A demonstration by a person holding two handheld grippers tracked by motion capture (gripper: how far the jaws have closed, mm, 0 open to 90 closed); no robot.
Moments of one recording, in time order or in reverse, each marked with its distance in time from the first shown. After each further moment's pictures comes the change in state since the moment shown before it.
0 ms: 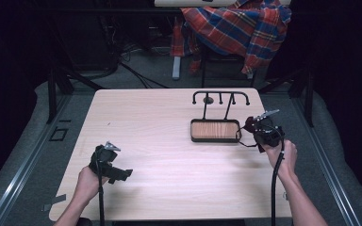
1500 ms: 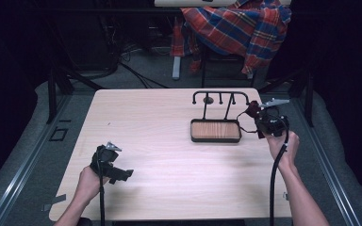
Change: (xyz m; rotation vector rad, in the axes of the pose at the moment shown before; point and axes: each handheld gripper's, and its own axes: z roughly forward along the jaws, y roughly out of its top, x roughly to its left) left arm -0.001 0.001 0.003 0.013 -0.005 0.001; right arm -0.011 0.024 -0.029 -0.183 -0.015 0.051
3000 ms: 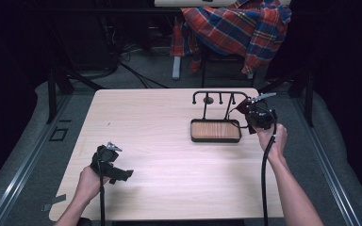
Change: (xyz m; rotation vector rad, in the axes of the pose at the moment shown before) left arm 0.001 0.000 0.002 0.015 0.003 -0.001; right arm 0.011 0.023 0.031 0.038 0.040 0.000
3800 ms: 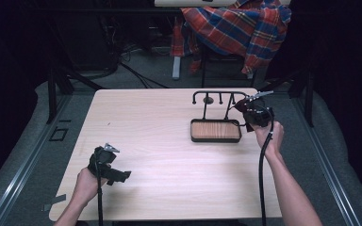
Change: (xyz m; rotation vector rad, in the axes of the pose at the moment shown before) left arm 0.003 -0.007 -0.003 -0.003 0.013 -0.011; right arm -0.002 0.006 0.014 0.001 0.011 0.012
